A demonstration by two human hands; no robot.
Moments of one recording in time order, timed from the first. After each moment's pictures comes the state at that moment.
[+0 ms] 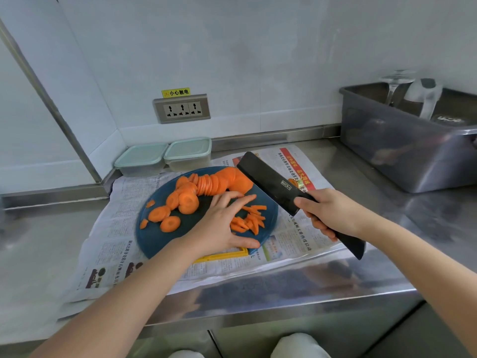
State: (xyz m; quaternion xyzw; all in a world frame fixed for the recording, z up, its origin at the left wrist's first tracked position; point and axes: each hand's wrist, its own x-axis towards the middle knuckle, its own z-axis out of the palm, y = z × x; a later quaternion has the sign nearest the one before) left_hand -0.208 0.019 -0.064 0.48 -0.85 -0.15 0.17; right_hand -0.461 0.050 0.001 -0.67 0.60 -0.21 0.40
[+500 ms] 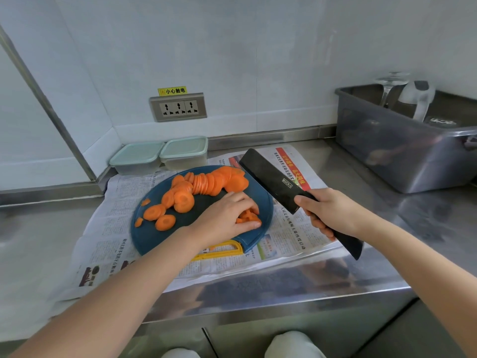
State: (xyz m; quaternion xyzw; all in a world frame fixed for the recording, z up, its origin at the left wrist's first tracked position) left_hand -0.228 0.009 -0.055 0.42 -0.89 -0.09 0.17; right_hand -0.470 0.052 0.002 -0.66 0.62 -0.21 0.39
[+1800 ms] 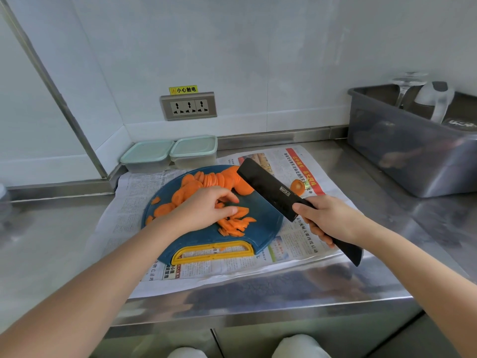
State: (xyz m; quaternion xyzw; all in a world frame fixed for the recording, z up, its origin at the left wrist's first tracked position) left_hand -0.180 0.003 -0.027 0.53 -0.81 -0.19 0.17; right_hand -0.452 0.046 -0.011 -0.69 0.59 -0.19 0.37
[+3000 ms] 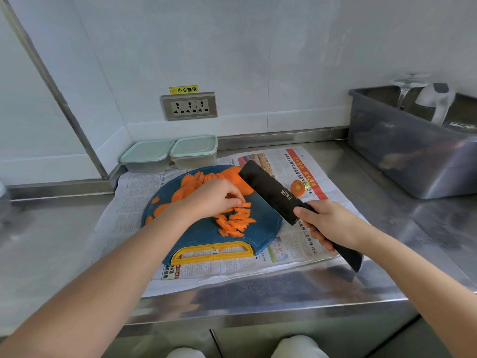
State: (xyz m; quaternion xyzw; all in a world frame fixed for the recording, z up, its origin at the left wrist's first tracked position) left_hand -0.197 -0.023 -0.022 0.53 -0.83 -0.16 0.12; right_hand -0.452 0.049 -0.015 -0.68 0.60 -0.18 0.39
